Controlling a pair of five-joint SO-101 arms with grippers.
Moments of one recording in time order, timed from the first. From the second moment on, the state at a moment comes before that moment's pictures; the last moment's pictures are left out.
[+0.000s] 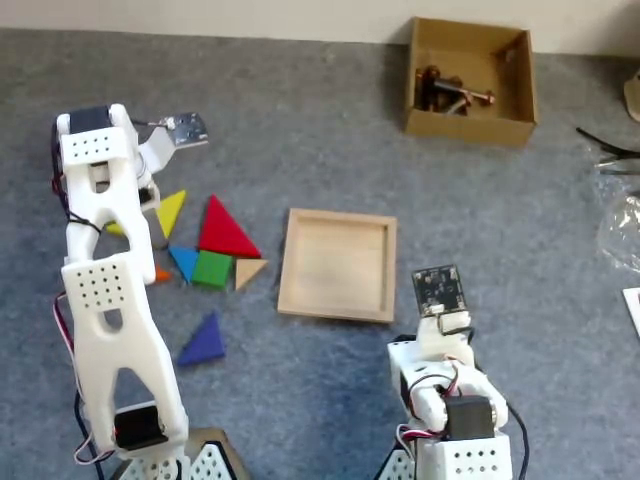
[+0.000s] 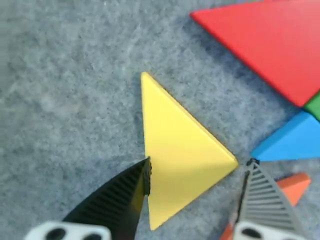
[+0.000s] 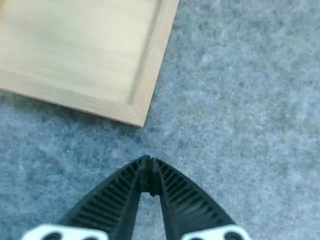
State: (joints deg) left arm -20.1 60.1 -58.8 99.8 -70.1; right arm -8.2 -104.7 95.7 72.6 7.8
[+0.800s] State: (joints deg) left arm -20.1 60.4 -58.0 98.3 -70.7; right arm -8.2 -104.7 95.7 72.6 7.8
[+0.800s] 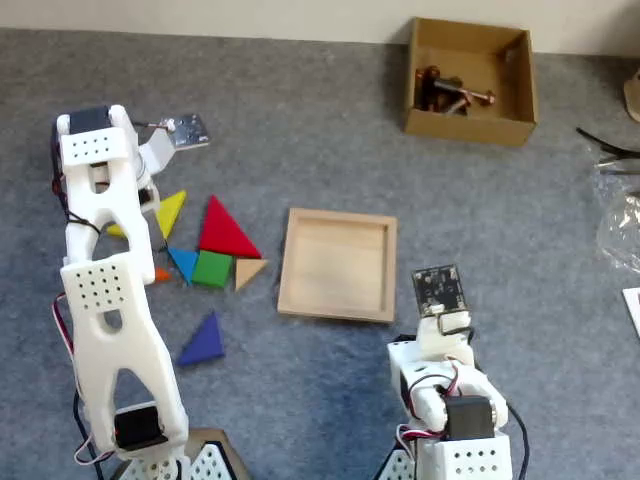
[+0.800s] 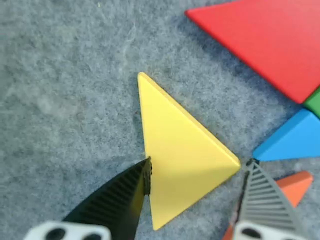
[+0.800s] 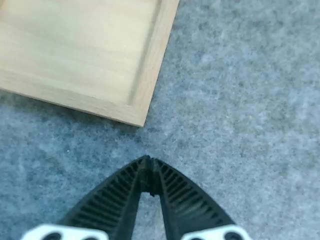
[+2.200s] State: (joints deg) left arm -19.6 65.0 -61.7 98.5 -70.7; right arm -8.2 -104.7 95.7 72.6 7.8
